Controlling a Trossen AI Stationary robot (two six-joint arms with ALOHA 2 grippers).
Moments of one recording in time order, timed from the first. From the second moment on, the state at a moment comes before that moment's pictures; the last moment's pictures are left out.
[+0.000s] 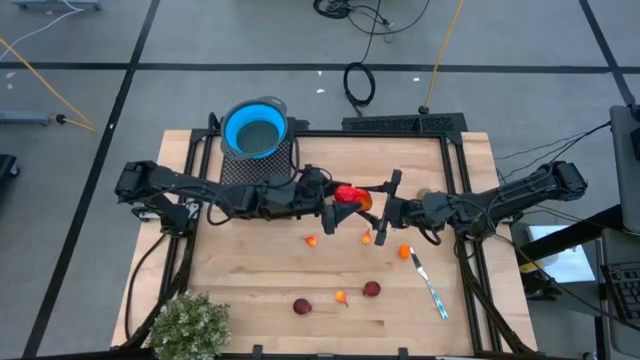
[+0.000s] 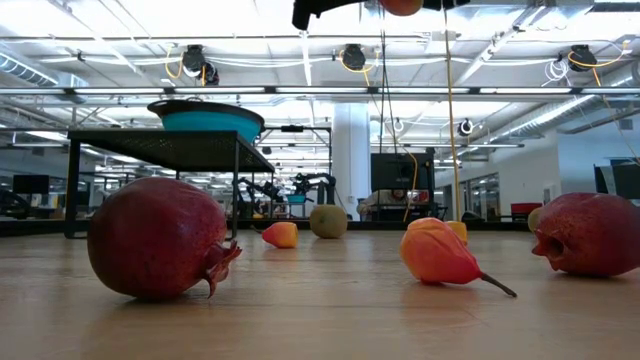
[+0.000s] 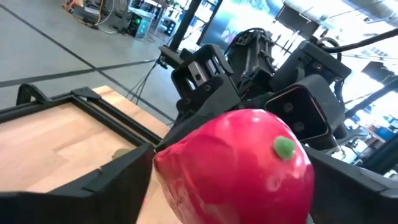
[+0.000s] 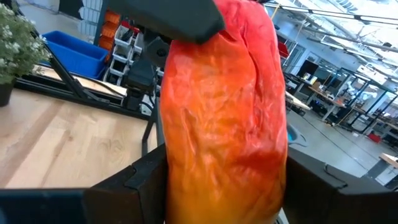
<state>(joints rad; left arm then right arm) -0.11 1.61 1.27 0.30 -0.29 -0.54 0.25 1.13 0.74 0.34 0.52 -0.37</state>
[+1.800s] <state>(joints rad) 0.35 1.14 1.27 -0.58 -0.62 -0.78 0.25 1.13 0.74 0.08 0.53 0.02</state>
